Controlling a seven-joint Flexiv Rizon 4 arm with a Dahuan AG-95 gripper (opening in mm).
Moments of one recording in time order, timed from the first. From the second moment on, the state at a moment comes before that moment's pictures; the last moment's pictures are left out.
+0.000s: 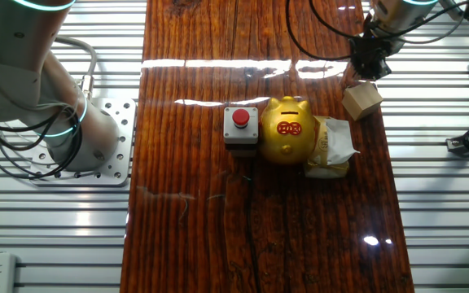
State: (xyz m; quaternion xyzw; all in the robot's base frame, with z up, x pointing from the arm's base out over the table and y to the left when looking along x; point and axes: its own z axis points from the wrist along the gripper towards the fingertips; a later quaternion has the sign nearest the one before) arm 0.656 0.159 0.039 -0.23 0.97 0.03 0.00
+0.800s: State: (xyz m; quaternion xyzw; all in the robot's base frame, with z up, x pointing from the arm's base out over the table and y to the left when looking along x) arm 0.656 0.158 0.038 -0.23 0.97 0.03 0.00
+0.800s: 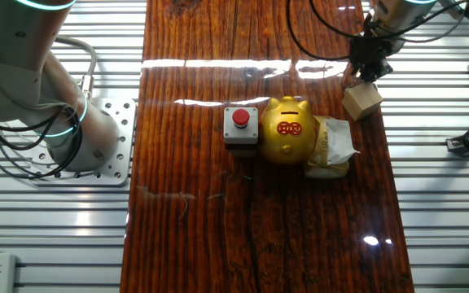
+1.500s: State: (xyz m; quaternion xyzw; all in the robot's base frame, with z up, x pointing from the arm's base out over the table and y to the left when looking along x) arm 0.656 0.157 0.033 -0.24 0.97 0.03 0.01
